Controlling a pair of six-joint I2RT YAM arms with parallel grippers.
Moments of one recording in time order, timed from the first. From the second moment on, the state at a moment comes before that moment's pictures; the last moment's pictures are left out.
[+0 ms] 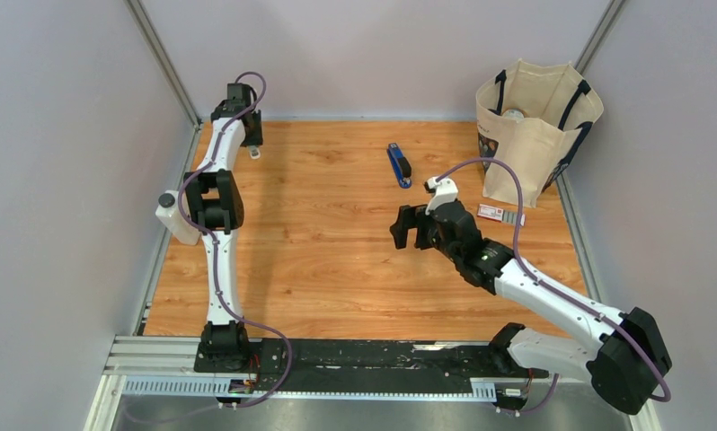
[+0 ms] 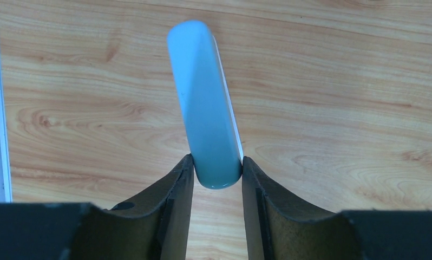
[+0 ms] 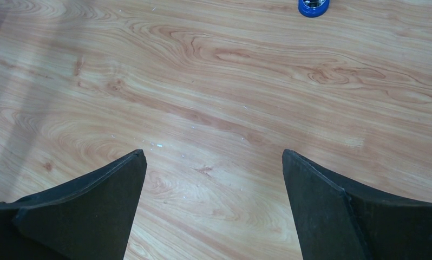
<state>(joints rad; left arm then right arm) 0.03 2.54 2.40 -0.76 -0.12 -0.03 0.72 1.08 0.70 -0.09 0.19 0.40</state>
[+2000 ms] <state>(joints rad) -0.48 1.54 1.02 -0.73 0.24 0.00 0.72 1.30 0.71 -0.11 0.12 0.54</state>
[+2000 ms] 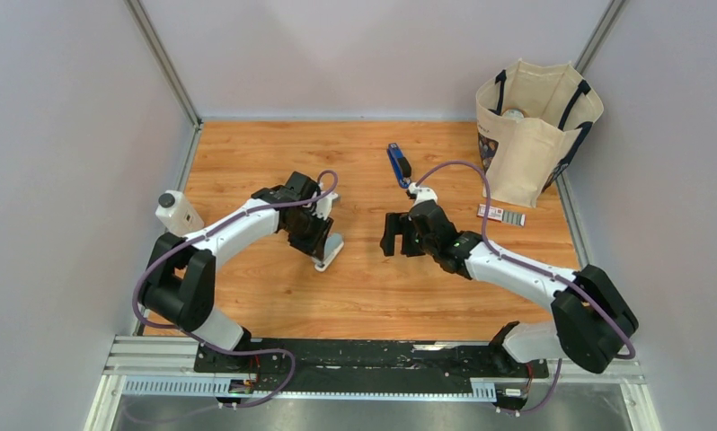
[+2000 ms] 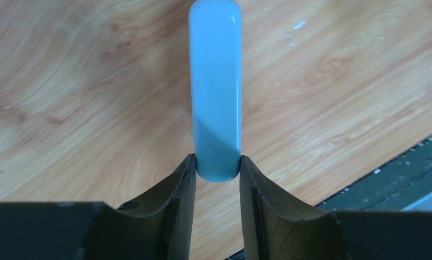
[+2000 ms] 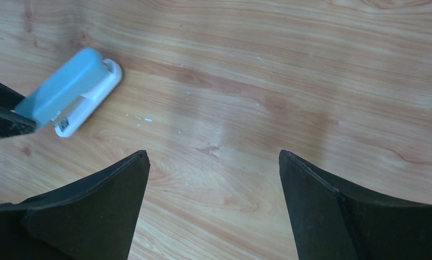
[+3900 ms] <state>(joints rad) -0.14 1.11 1.00 -0.83 0.21 0.15 1.02 1.97 1.40 -0.50 0.16 0.86</state>
